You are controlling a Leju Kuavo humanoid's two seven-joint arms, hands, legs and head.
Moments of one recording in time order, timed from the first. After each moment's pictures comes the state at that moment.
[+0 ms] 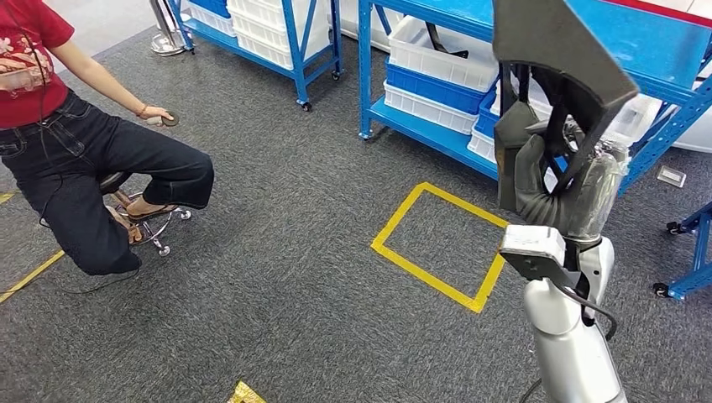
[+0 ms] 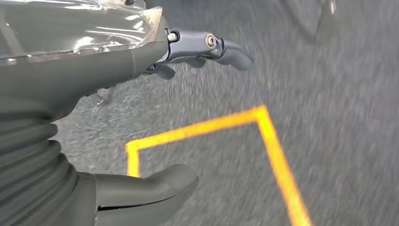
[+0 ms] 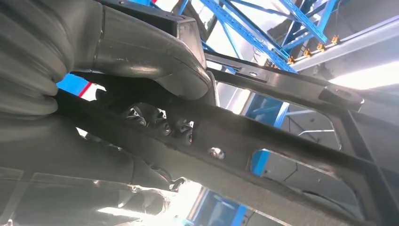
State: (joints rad) left arm -0.10 -0.12 1.27 -0.21 -0.86 0.47 -0.45; right arm -0.26 -0.16 0.15 -1.54 0.61 -0.47 -0.38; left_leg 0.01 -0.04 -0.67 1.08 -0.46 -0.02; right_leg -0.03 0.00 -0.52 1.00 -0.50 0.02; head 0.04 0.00
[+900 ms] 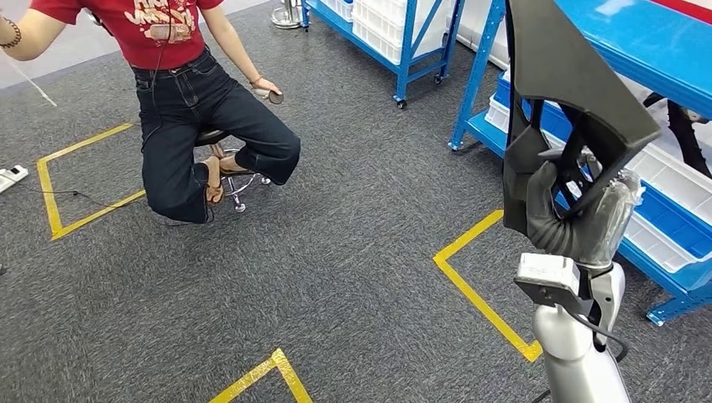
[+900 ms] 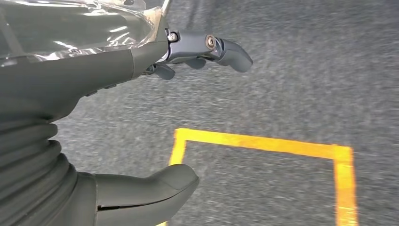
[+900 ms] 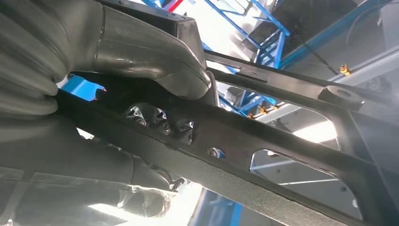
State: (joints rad) left arm -0.10 -0.13 1.31 -0.21 -0.84 0.46 -0.41; right arm -0.13 -0.19 0.12 -1.61 0.58 -0.50 -0.40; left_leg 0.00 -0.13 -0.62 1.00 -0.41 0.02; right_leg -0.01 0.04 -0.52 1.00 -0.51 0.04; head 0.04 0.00
